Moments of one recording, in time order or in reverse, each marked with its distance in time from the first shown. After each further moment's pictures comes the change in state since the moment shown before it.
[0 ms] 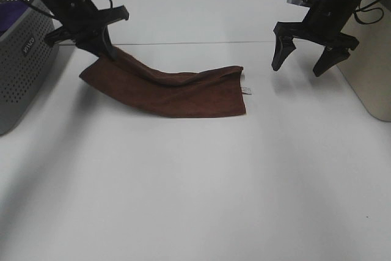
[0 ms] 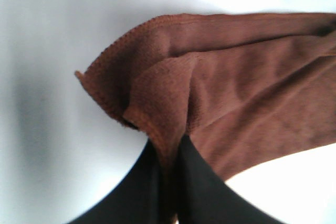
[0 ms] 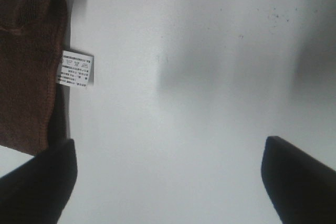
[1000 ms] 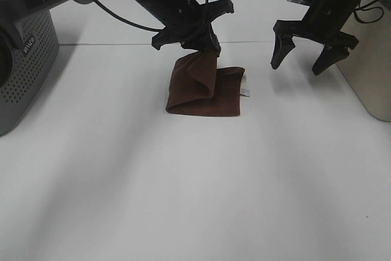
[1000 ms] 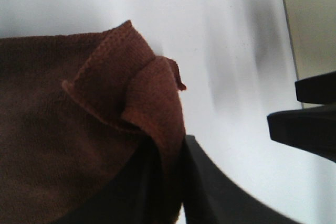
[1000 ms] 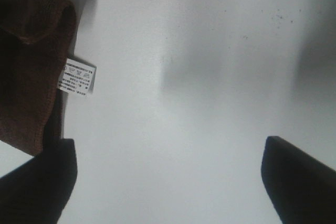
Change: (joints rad) left arm -0.310 0.109 -0.128 -0.133 -0.336 -0.117; right arm 0.000 -0.011 0.000 0.010 0.001 0.000
